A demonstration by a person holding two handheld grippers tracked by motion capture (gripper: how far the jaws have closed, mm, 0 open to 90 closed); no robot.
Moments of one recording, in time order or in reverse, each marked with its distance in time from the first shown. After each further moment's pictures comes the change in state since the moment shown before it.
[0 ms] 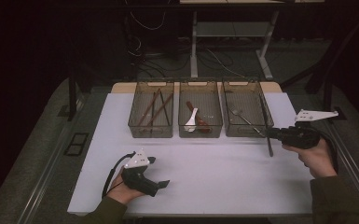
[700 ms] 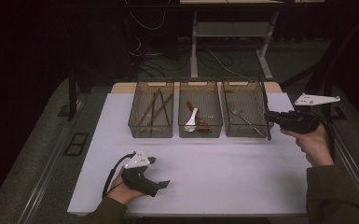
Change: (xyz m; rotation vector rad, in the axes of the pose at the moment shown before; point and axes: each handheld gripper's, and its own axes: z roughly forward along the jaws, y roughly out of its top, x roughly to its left) left arm 0.000 0.000 0.000 -0.002 -0.001 -0.002; right arm -0.004 0.043 0.002 -0.071 -0.066 -0.030
